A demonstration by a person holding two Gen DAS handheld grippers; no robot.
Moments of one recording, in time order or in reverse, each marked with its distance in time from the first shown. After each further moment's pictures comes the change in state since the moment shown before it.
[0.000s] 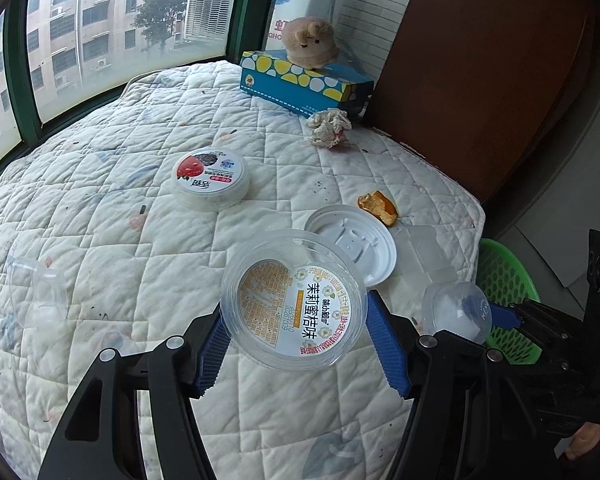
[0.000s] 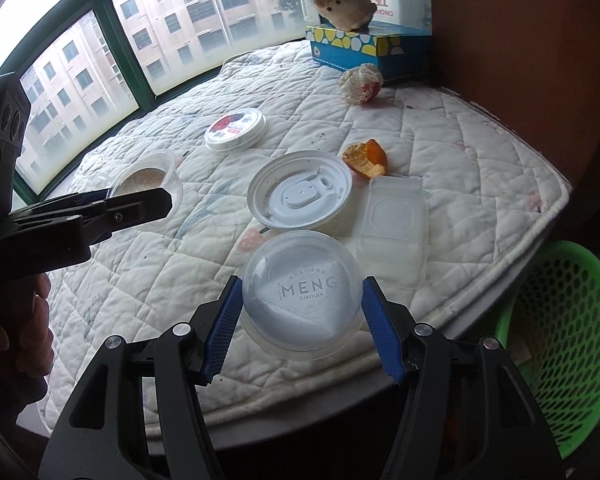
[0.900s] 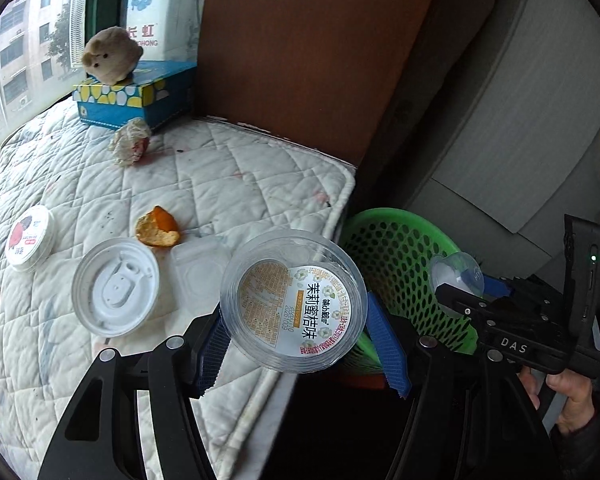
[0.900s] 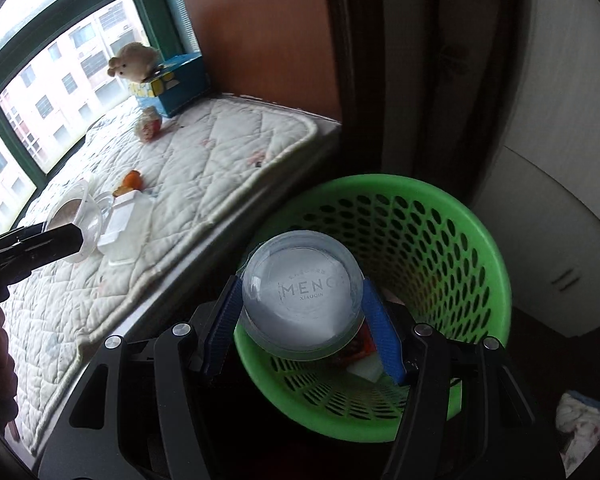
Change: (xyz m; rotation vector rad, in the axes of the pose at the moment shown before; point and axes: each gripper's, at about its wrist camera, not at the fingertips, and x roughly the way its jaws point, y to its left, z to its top) left arm 0.043 -0.185 0.011 0.239 0.065 -0.200; right arm -0.093 -0.193 -0.065 0.319 -0.053 -0.269
